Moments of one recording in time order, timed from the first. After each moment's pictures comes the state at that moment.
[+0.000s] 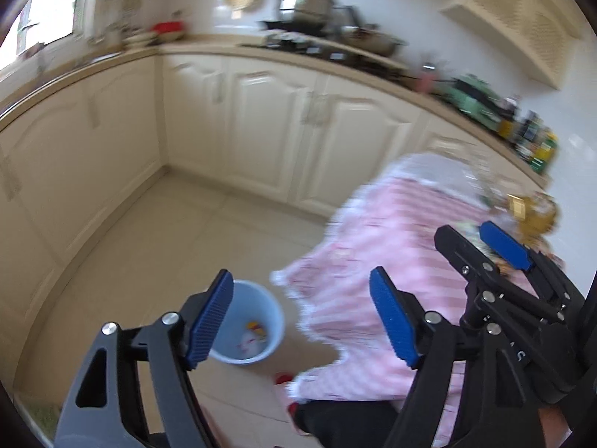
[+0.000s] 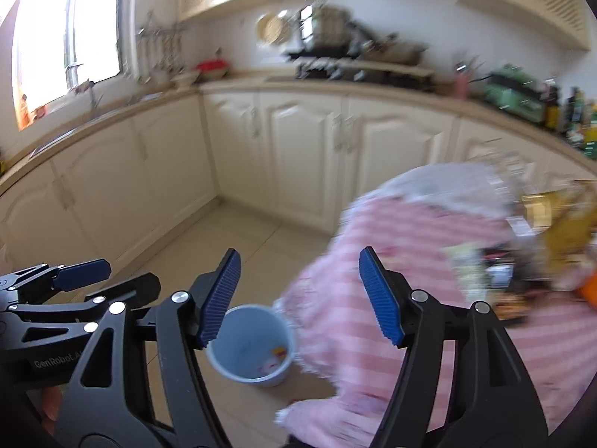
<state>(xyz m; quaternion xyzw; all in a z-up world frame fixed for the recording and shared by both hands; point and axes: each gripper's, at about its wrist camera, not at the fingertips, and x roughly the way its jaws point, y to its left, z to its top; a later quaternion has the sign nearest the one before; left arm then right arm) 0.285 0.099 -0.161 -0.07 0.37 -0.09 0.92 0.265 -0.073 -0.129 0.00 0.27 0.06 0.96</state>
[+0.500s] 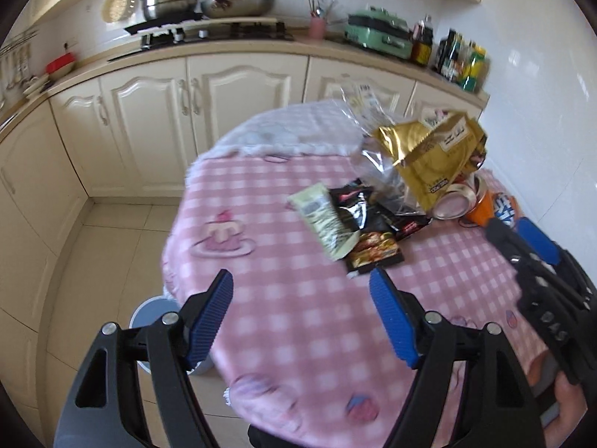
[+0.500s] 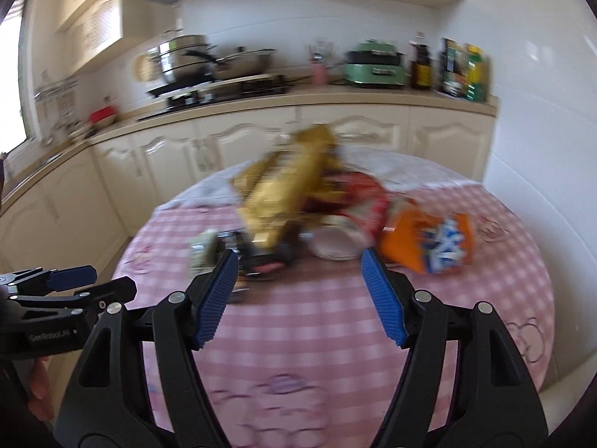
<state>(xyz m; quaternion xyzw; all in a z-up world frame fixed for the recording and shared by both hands) 0.313 -0.105 -0.165 0.03 0.42 -0.22 0.88 0.217 -0.291 -0.134 0.08 0.26 -0.12 0.95</state>
